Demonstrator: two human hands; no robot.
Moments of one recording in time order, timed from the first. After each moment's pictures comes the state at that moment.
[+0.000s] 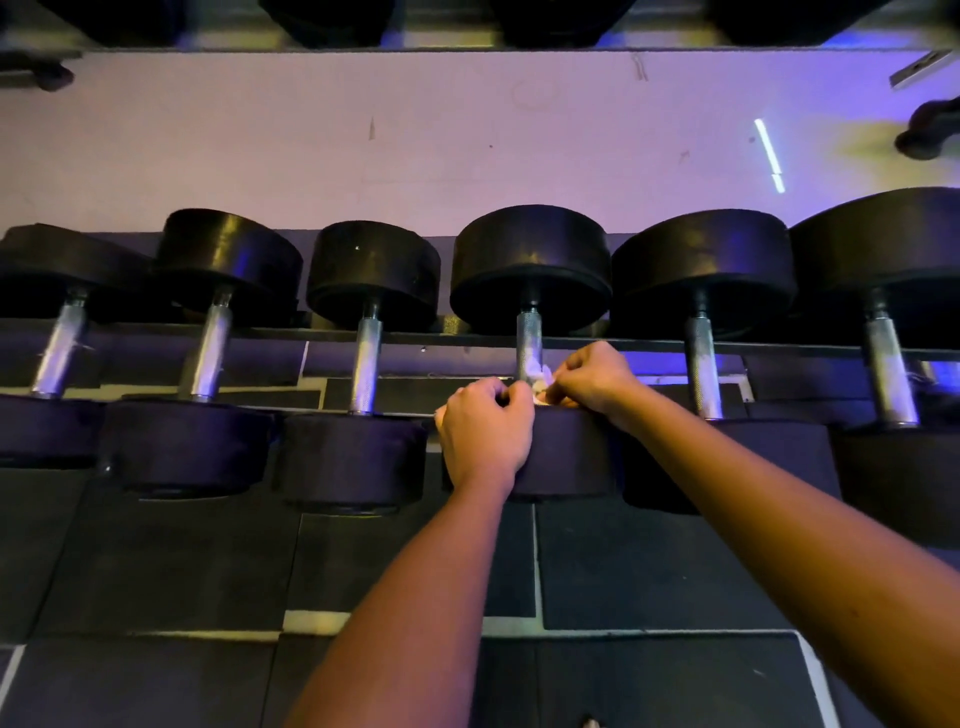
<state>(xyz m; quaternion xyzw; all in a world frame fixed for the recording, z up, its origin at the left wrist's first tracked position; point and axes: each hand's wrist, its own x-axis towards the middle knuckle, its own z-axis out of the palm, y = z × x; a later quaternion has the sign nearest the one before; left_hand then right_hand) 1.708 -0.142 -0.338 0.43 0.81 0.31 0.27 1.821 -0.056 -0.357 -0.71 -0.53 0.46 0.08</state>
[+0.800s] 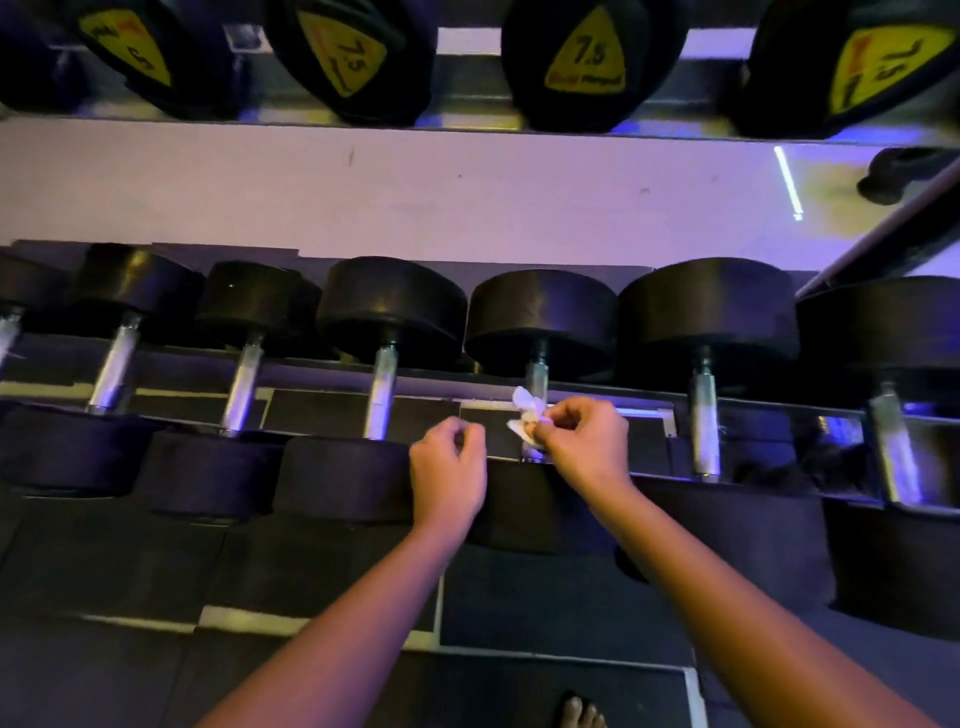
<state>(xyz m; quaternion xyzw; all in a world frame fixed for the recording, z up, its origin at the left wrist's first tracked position) 1.876 -0.126 -0.314 0.37 0.81 0.37 0.28 2.004 -0.073 -0.312 -0.68 -0.53 0.44 0.24</state>
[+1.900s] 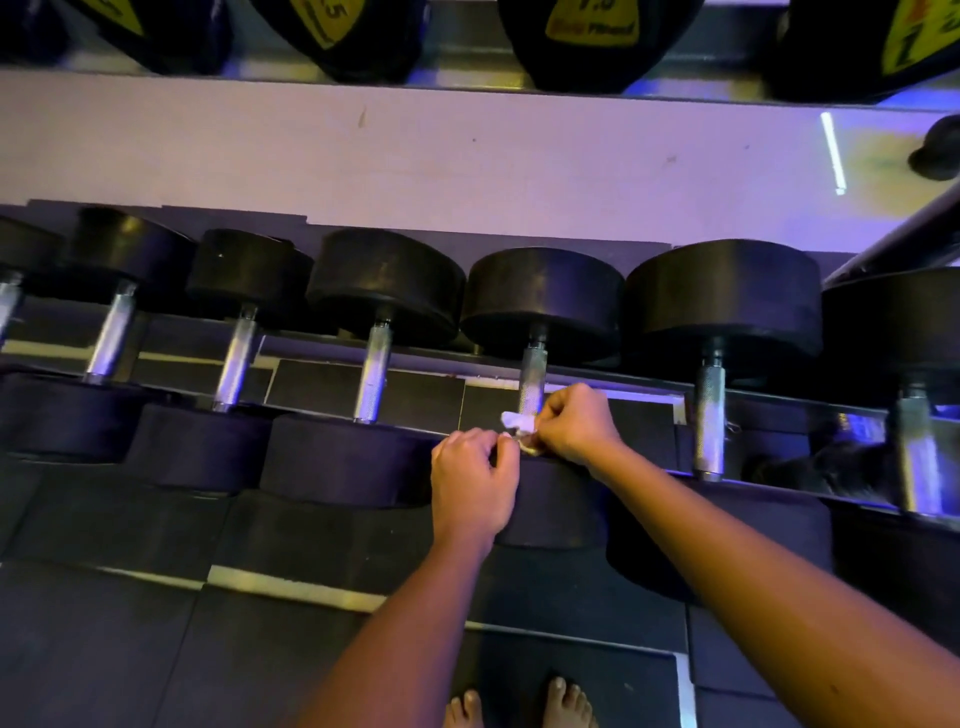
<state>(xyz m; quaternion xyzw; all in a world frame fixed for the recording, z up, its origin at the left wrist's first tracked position) 1.910 -0.133 -0.339 0.47 0.80 0.30 0.24 2.012 -0.034 -0.356 -0.66 -0.59 0.46 0.04</state>
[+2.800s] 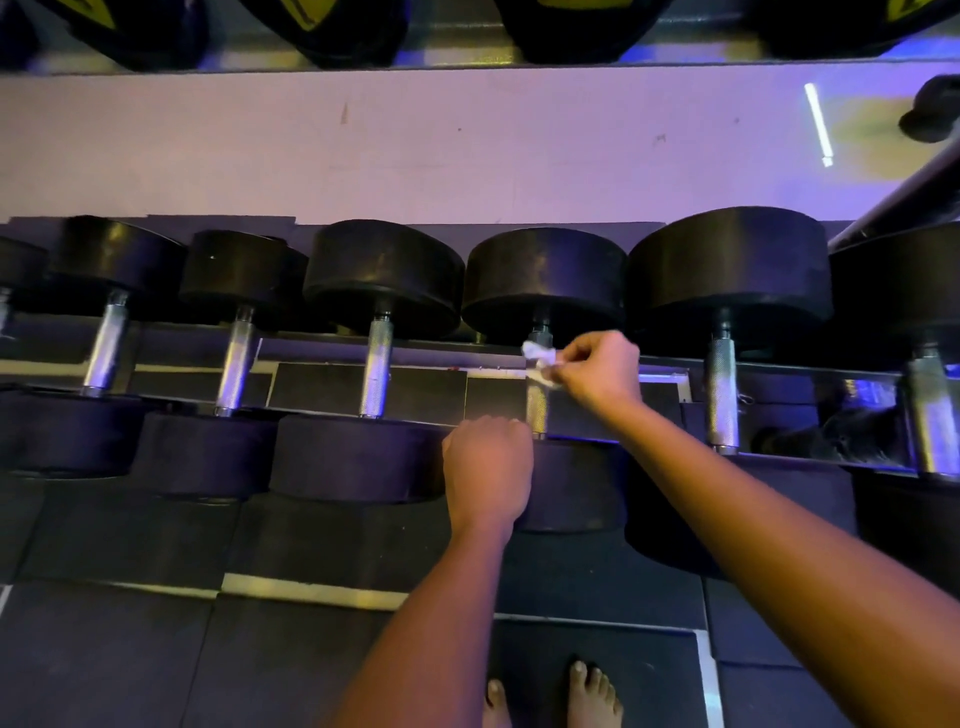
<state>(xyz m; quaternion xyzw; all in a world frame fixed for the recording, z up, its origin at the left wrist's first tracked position) 1.909 -0.135 -0.341 0.46 0.79 0.30 0.25 2.010 -0.011 -0.355 -0.70 -0.56 0.41 0.18</state>
